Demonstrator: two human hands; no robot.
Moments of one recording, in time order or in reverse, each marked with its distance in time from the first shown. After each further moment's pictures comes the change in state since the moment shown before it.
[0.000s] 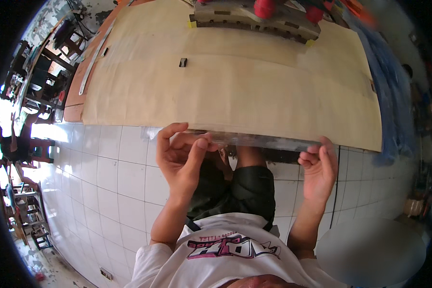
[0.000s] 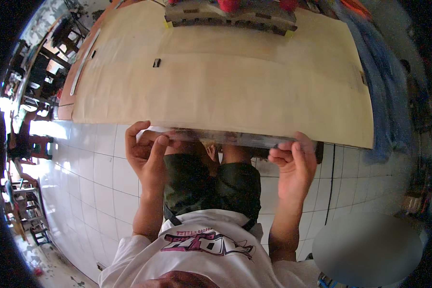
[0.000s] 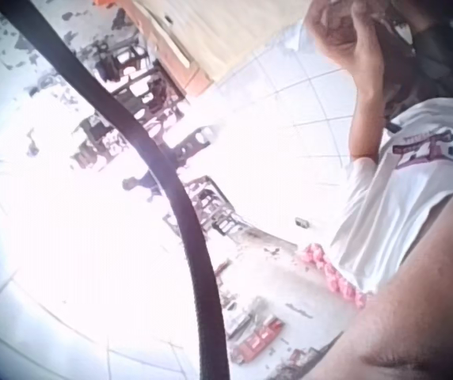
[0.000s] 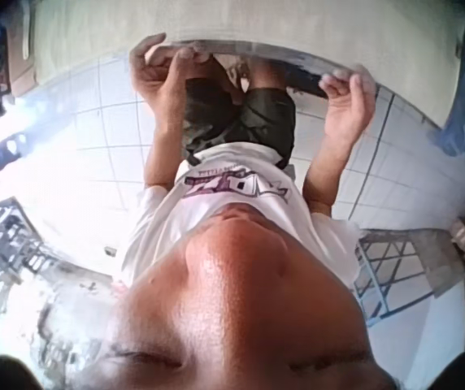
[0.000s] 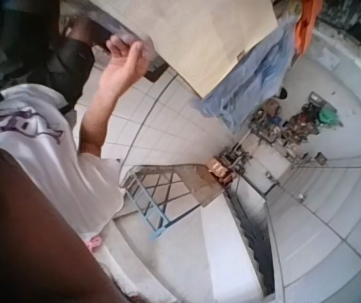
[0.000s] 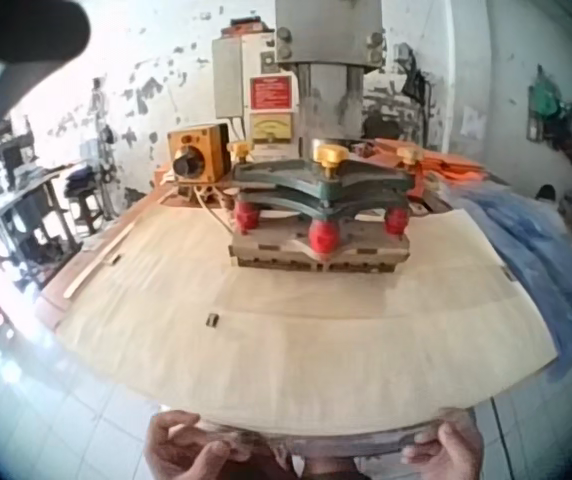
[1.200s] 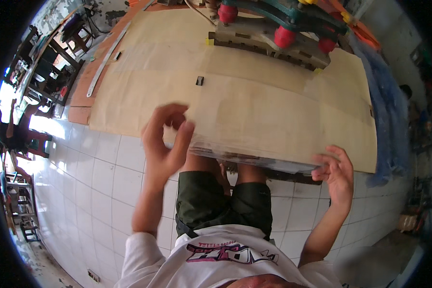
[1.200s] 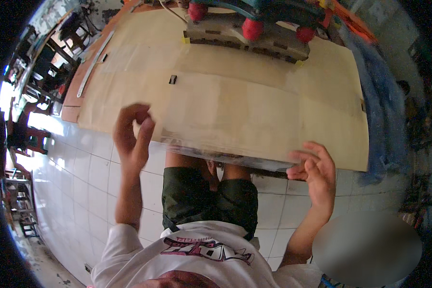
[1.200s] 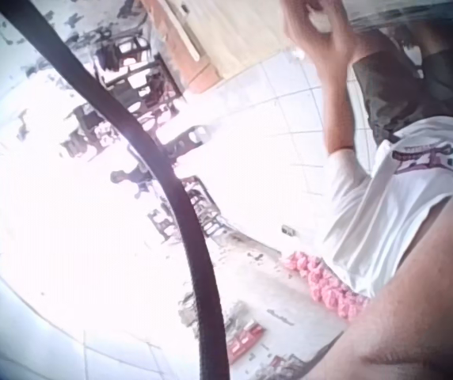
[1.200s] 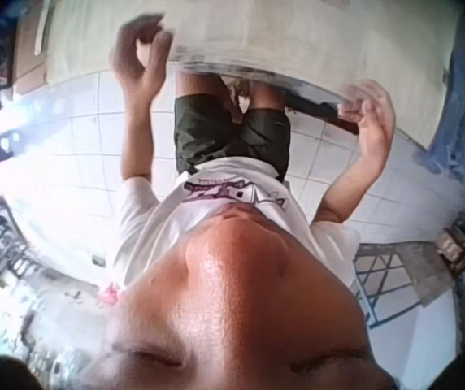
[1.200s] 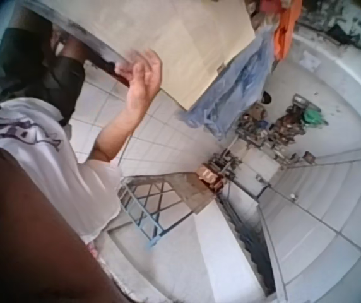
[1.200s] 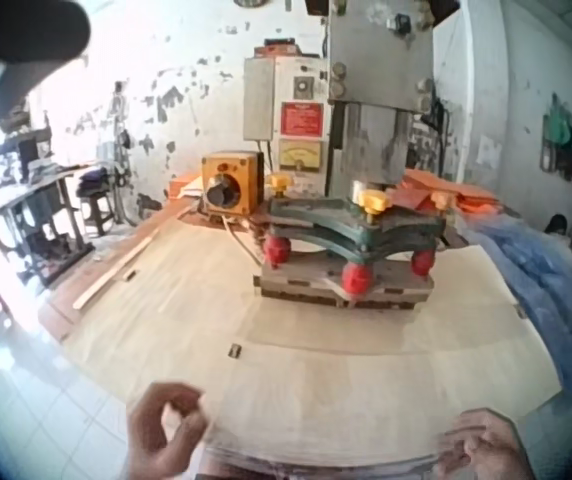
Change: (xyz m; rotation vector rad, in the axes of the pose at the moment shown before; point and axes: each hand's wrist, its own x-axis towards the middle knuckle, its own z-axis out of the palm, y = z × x) left_hand 0.084 0.029 -0.033 0.685 -0.083 0.436; right_hand 0.042 -0.058 0.004 -0.464 -0.256 0.131
